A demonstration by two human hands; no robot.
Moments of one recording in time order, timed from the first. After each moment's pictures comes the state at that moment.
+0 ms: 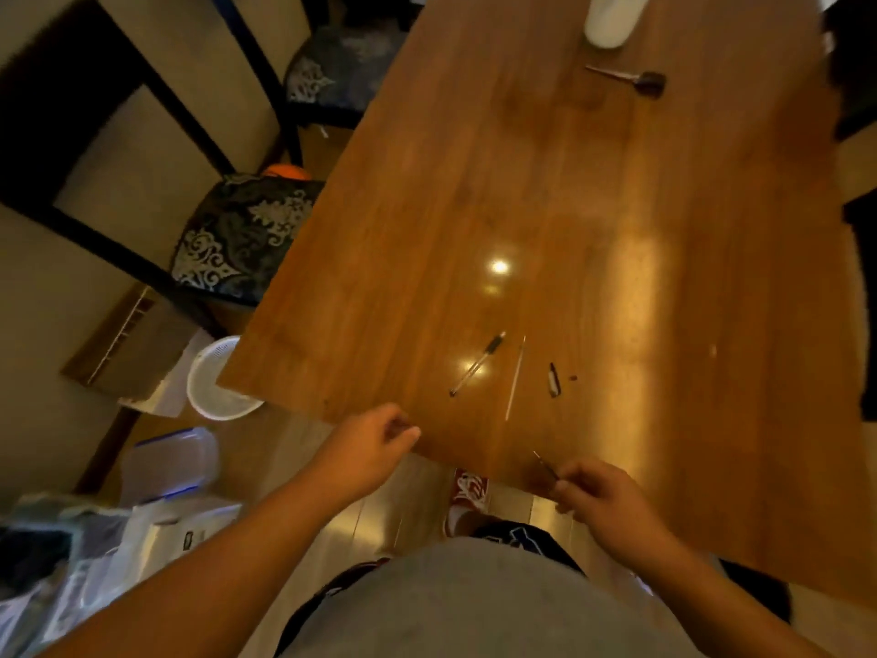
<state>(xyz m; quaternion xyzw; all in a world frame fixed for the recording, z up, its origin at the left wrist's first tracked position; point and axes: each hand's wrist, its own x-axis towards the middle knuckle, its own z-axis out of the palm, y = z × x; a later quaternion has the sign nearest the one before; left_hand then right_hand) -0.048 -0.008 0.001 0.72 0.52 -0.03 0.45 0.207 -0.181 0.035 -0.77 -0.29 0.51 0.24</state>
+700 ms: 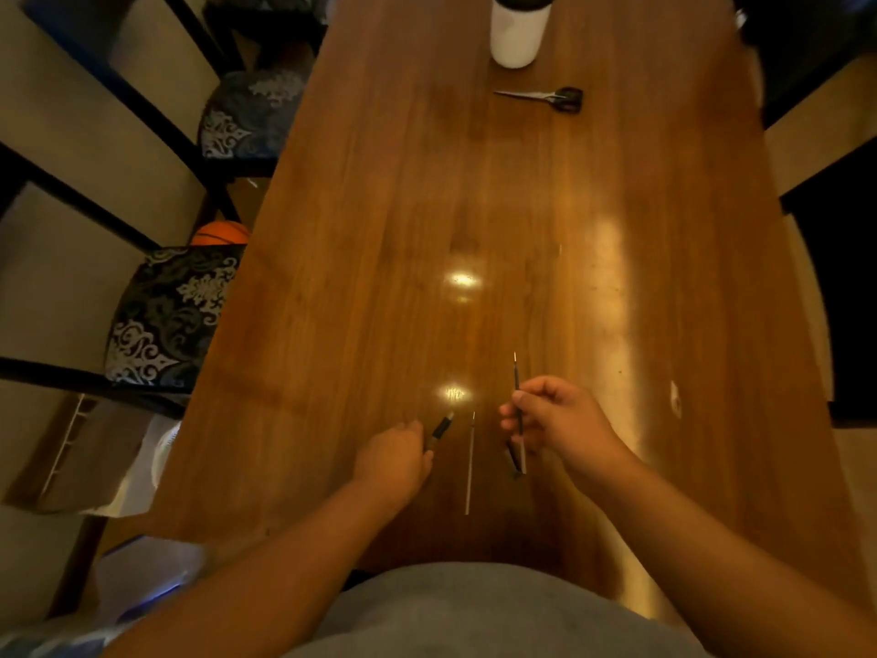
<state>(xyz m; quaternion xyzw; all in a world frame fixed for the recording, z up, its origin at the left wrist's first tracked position) 0.108 0.066 -0.017 0.84 0.44 -0.20 0.26 0.299 -0.030 0.055 -0.68 -0.12 0.55 0.47</state>
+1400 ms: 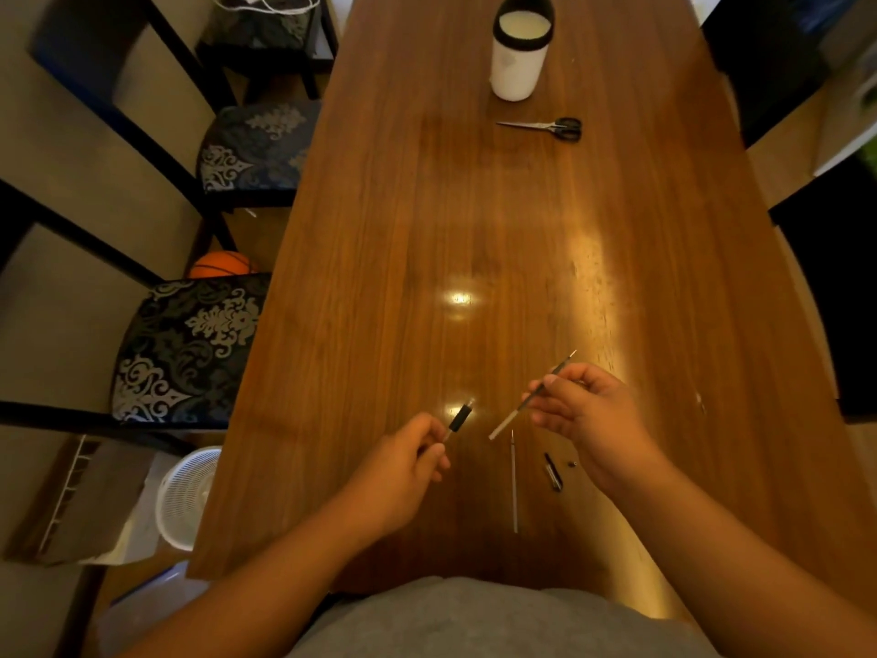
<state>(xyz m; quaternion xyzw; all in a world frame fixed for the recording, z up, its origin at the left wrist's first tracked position) 0.052 0.110 0.055 0.75 0.37 -0.04 0.54 0.260 0.006 0.096 -0.63 -0.04 0.46 0.62</state>
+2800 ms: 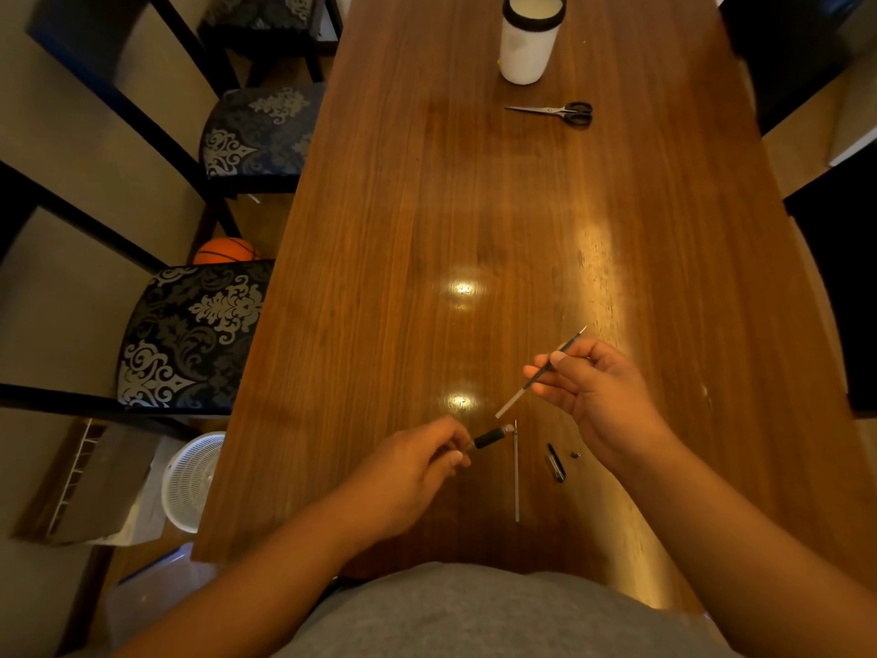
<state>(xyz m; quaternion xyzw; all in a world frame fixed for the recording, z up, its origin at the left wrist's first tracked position) 0.051 0.105 0.082 0.80 0.29 -0.06 0.52 0.269 0.014 0.098 -0.60 -0.04 0.48 0.64</state>
